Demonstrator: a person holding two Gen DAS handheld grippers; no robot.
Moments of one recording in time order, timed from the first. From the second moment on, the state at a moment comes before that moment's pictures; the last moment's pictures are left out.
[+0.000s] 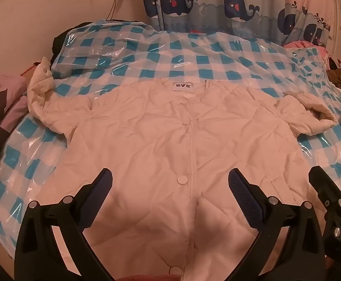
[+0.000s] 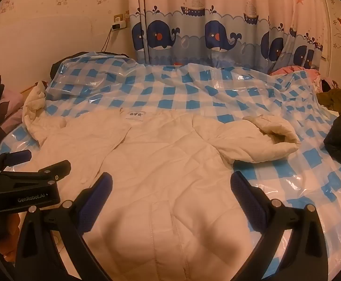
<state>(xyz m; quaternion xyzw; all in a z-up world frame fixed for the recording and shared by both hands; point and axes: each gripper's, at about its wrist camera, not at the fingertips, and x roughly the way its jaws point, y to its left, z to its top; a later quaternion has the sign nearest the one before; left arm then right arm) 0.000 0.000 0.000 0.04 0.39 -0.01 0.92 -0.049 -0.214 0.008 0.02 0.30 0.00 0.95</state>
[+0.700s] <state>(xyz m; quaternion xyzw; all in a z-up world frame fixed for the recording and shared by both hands) 0.000 0.000 0.000 0.04 0.39 -0.02 0.92 -0.049 -0.213 0.006 0.02 0.30 0.00 0.95</state>
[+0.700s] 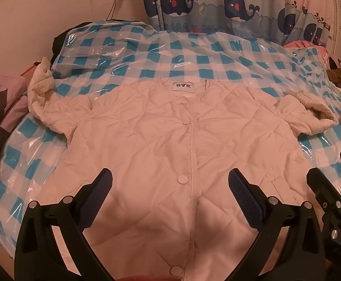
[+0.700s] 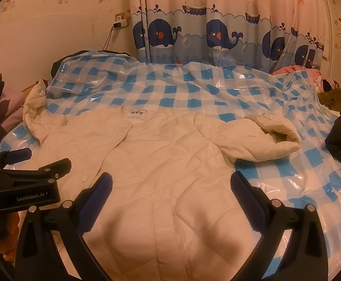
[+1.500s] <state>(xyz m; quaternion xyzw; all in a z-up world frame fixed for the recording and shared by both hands) 0.000 0.000 0.000 0.04 0.39 -0.01 0.92 -0.049 -0.212 0.004 0.02 0.30 0.00 0.95</state>
